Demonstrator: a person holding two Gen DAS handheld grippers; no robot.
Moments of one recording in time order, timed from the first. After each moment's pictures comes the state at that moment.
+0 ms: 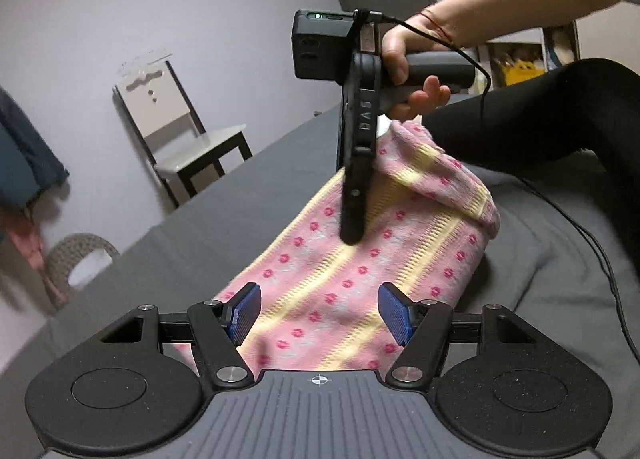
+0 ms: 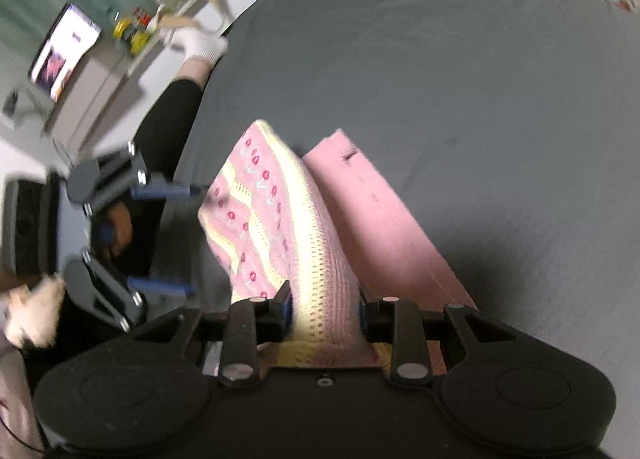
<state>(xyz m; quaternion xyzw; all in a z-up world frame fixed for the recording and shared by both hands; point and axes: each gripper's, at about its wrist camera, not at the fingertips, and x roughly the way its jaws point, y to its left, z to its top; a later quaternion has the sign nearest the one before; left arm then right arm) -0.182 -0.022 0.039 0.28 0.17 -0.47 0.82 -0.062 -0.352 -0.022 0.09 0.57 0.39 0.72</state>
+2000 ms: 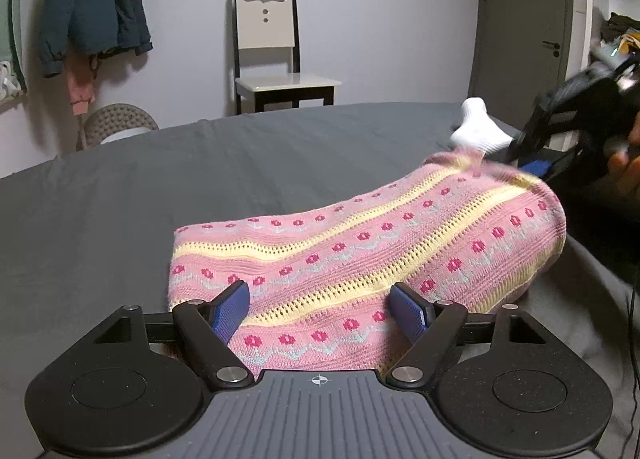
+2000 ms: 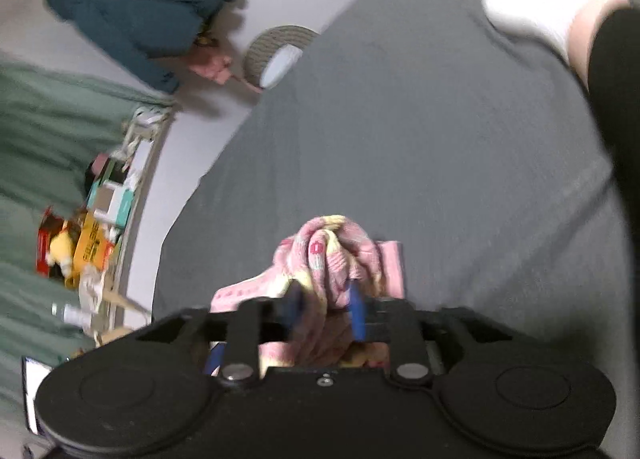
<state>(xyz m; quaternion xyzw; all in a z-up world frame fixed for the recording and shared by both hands) -0.152 -0.036 -0.032 0.10 0.28 -0.35 0.89 -0.203 -0.431 -0.044 0.43 0.39 0.05 0.81</state>
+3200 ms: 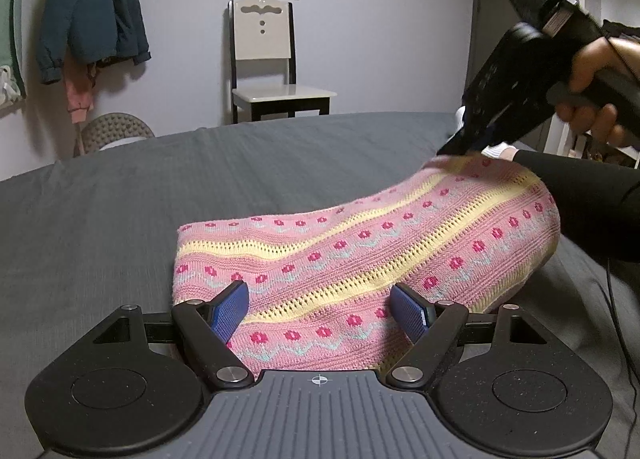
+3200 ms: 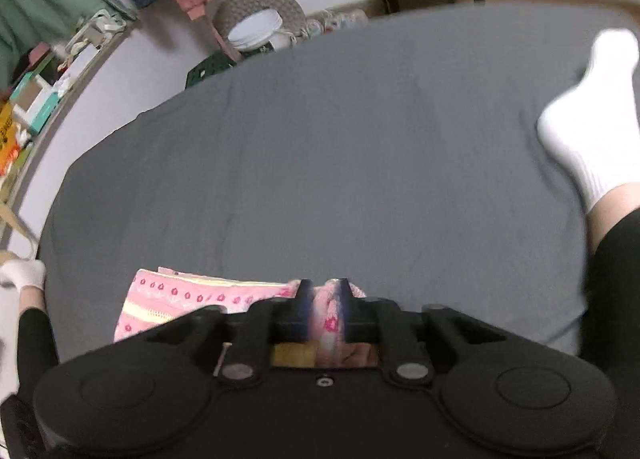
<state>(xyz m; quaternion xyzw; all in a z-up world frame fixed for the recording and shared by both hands) -0.157 -0.030 -0.037 0.08 0.27 -0.36 0.89 -0.123 -0.381 -0.016 0.23 0.49 -0.04 0.84</state>
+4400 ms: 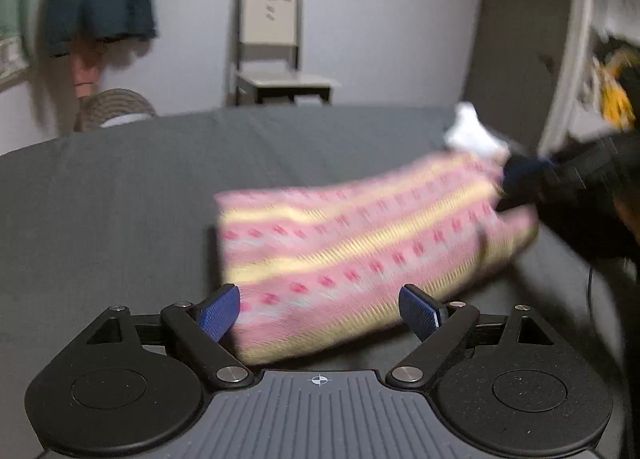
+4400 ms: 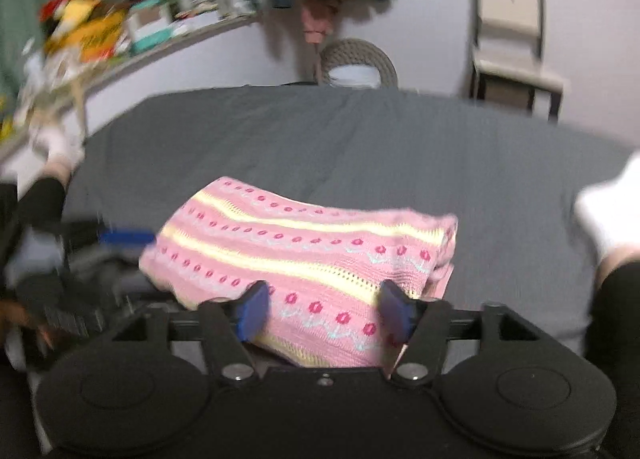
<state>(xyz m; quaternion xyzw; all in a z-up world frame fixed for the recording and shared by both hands) -0.161 0.024 -0.019 0.03 0.30 -0.34 0.89 -0.259 -0.283 -0.015 -0.03 0.36 0.06 0.93</state>
